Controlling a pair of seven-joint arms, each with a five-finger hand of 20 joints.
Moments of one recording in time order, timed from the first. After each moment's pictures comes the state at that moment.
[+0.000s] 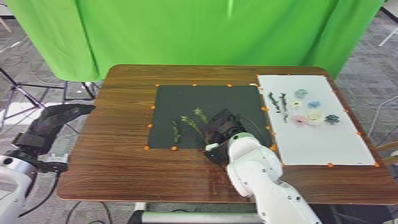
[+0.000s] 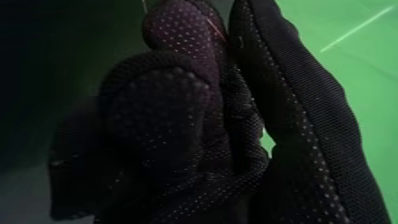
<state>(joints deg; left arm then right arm) 123.9 -50.8 -112.9 -112.2 68.3 -7.1 4.0 -87.1 -76.4 59.0 -105.7 -109.9 5.3 41.3</state>
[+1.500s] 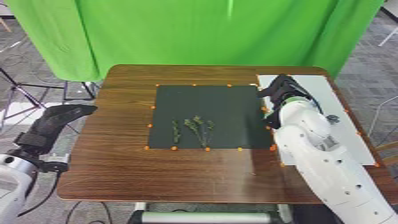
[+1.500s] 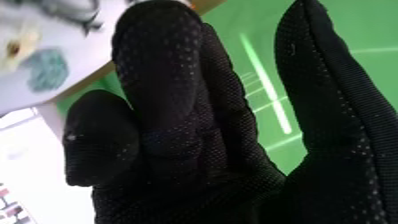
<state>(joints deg) 123.3 -50.8 -112.8 -112.0 68.3 -8.7 3.1 -74.2 -60.0 64.8 -99.1 -122.6 -2.5 43.8</state>
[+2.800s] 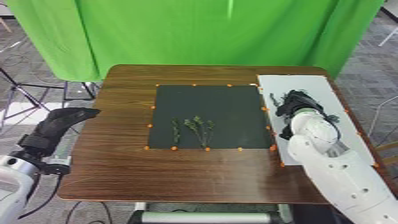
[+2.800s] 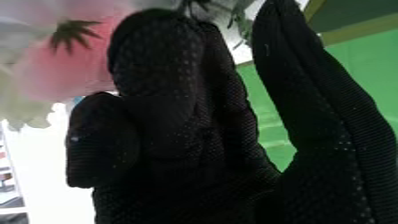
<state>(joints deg) 123.1 -51.8 -112.7 -112.1 68.7 -10.9 1.8 -76.2 -55.1 63.4 -94.3 -127.5 -7.0 44.1</state>
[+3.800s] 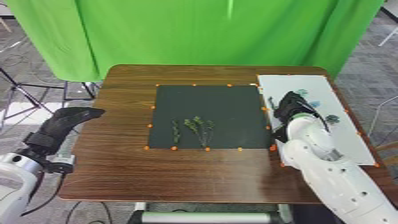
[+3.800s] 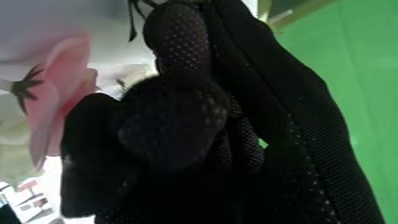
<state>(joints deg) 121.3 -51.8 -111.7 -111.6 68.9 -12.7 0.9 -78.0 -55.6 62.7 -94.1 -120.1 6.2 42.1</state>
